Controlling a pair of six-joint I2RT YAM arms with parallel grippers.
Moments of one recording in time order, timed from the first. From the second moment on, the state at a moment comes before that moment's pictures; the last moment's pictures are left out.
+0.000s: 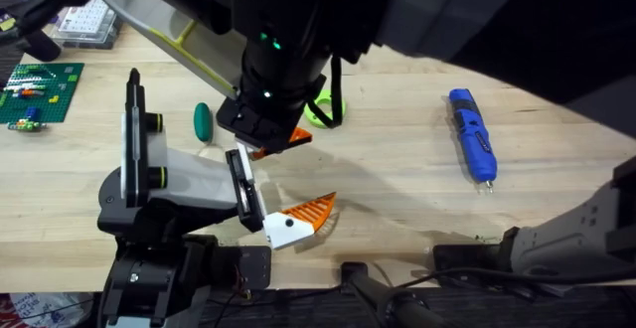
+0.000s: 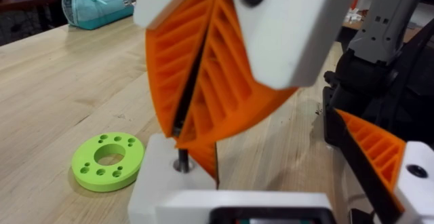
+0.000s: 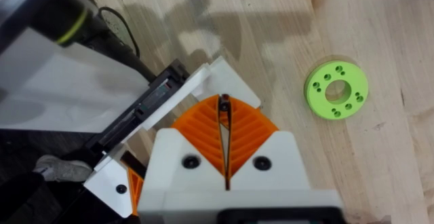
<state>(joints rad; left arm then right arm) -0.05 0.00 0.01 -0.12 1.18 -0.04 1.08 1.85 1.96 -1.33 -0.06 -0.06</state>
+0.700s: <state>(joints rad) -0.05 0.00 0.01 -0.12 1.18 -0.04 1.08 1.85 1.96 -1.34 -0.06 -0.06</state>
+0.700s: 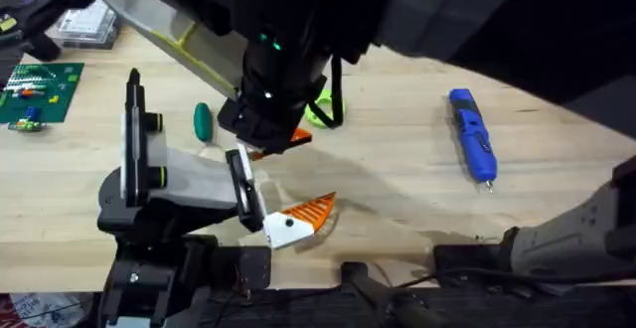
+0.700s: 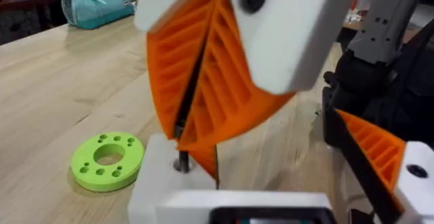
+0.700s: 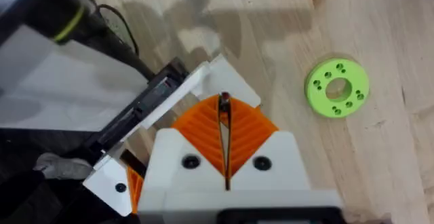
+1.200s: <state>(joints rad) -0.05 0.00 0.01 -0.12 1.18 -0.04 1.08 1.85 2.00 -1.36 -0.06 -0.06</state>
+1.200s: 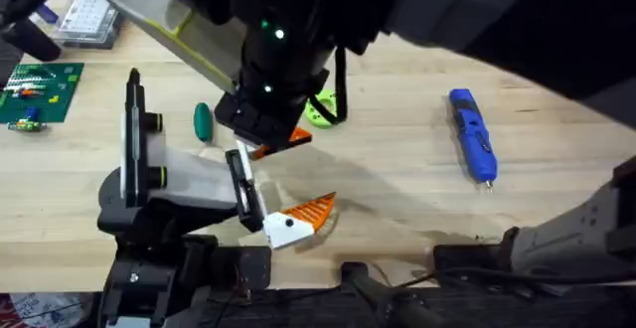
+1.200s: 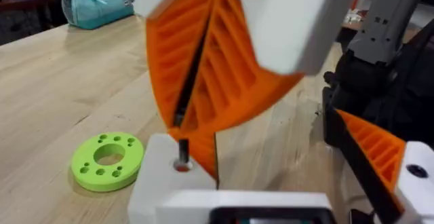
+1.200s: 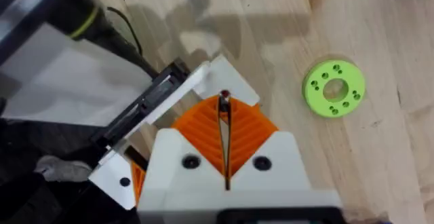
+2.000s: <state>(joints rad) -0.05 0.00 0.01 -0.12 1.18 -0.04 1.08 1.84 2.01 -1.39 -0.06 -0.06</state>
